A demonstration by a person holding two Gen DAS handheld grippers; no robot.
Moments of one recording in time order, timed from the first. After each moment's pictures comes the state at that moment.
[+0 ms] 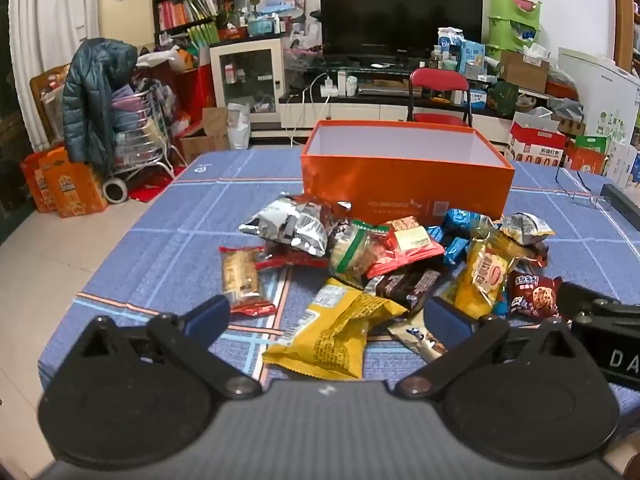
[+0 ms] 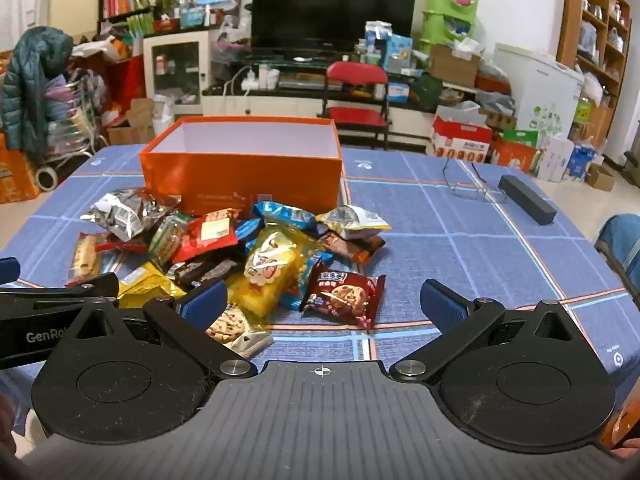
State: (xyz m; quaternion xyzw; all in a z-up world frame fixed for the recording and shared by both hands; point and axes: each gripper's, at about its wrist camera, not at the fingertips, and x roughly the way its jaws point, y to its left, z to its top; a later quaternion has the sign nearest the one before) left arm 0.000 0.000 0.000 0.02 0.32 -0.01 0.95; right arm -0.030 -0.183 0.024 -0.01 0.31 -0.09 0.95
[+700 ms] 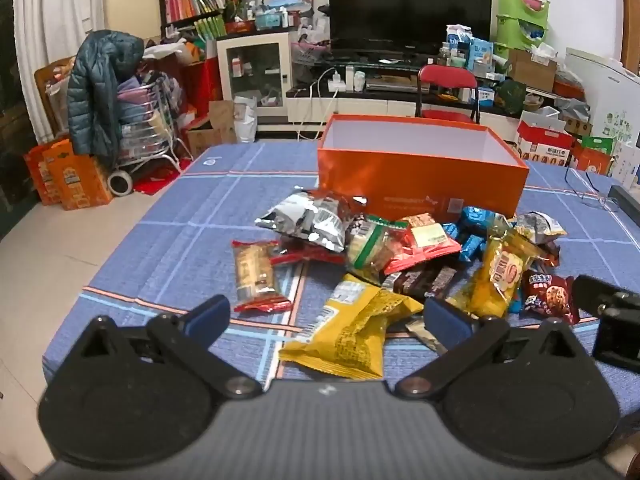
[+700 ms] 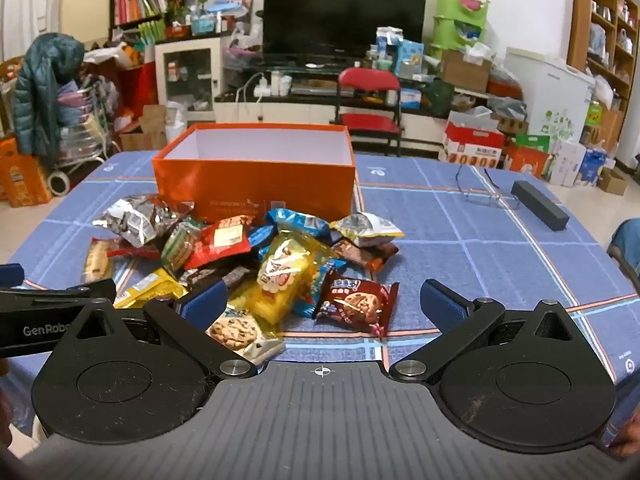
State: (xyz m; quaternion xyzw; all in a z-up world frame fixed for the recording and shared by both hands) left arm 0.005 0.017 -0.003 0.02 0.32 0.00 0.95; right arm -0.028 -0.184 0.026 0.00 0.30 -0.07 0.95
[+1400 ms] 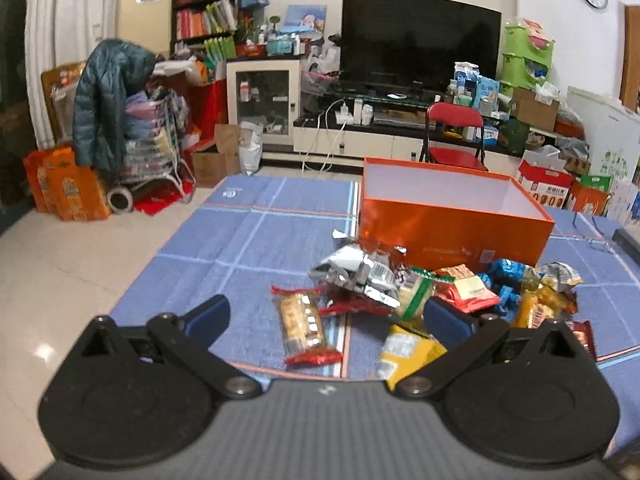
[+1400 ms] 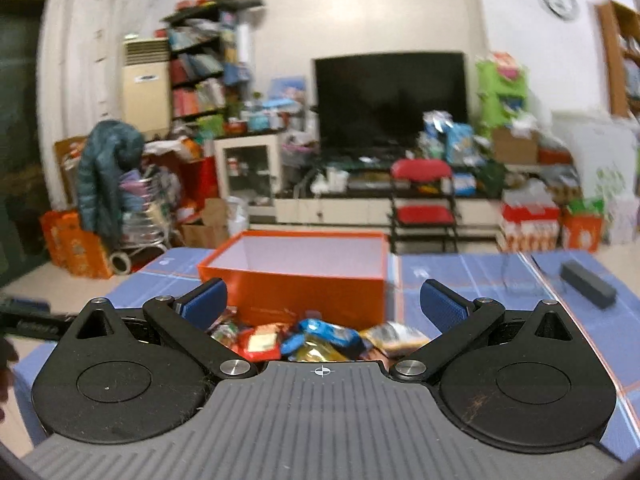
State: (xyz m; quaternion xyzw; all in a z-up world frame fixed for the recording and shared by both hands) left arm 0.026 0.077 0.015 0.00 0.28 -0.01 0.96; right arm -0.028 -0.231 0.056 0.02 0.15 0.05 0.99
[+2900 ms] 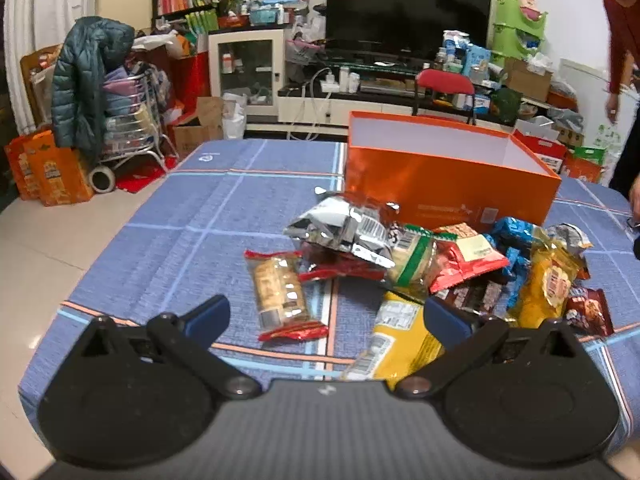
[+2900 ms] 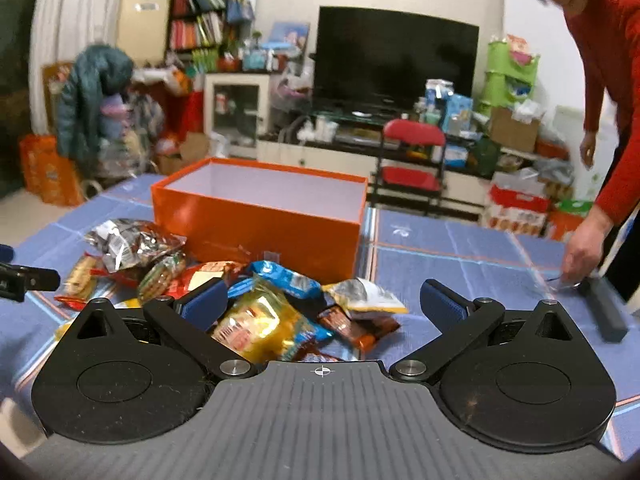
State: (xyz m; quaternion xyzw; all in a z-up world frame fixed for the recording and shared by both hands) left arm 0.046 0.074 -0.030 -0.01 0.32 -0.04 0.95; right arm 0.019 -0.251 0.002 -0.03 0.22 0.03 0.97
